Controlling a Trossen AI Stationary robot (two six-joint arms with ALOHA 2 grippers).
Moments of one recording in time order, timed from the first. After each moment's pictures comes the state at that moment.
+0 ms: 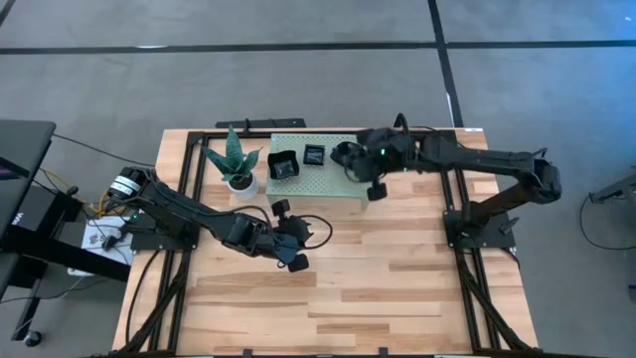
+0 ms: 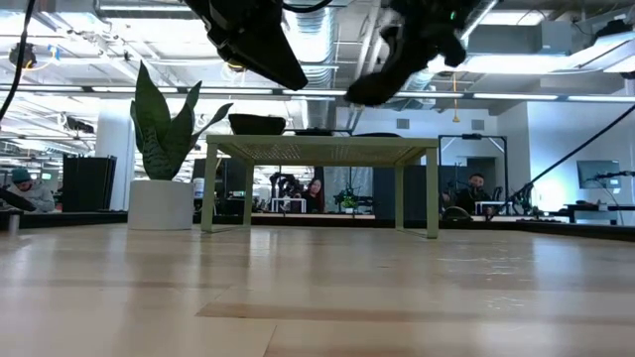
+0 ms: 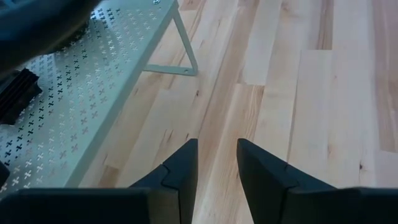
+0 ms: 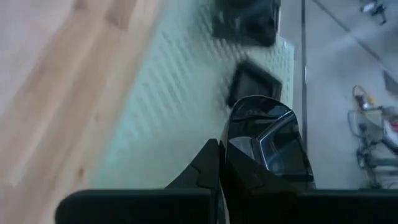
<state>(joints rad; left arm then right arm) -0.38 1.59 1.13 -0.36 -0.66 -0.24 -0.22 1.35 1.19 -0.57 0.09 -0.69</state>
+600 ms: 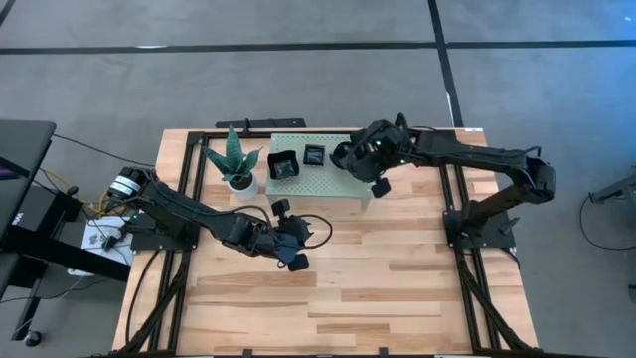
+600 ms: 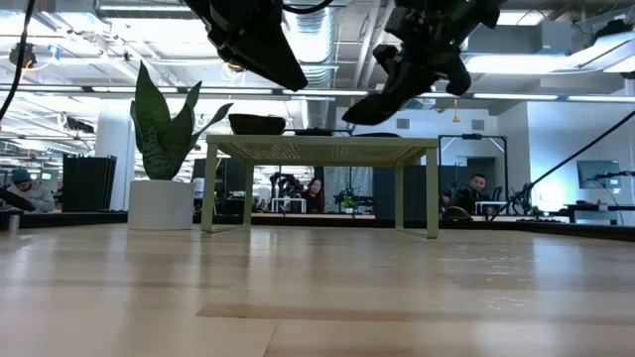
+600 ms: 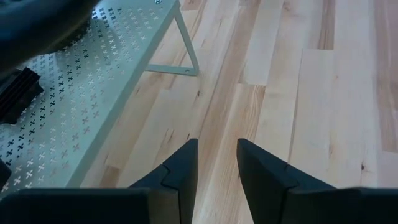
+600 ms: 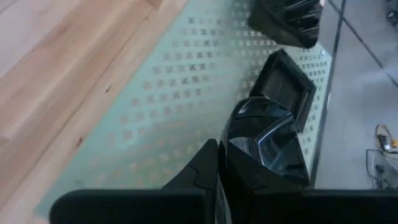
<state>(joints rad) -0.38 1.59 1.13 -0.36 -0.66 -0.24 -0.35 1.39 1.15 -0.55 -0.11 -0.94</state>
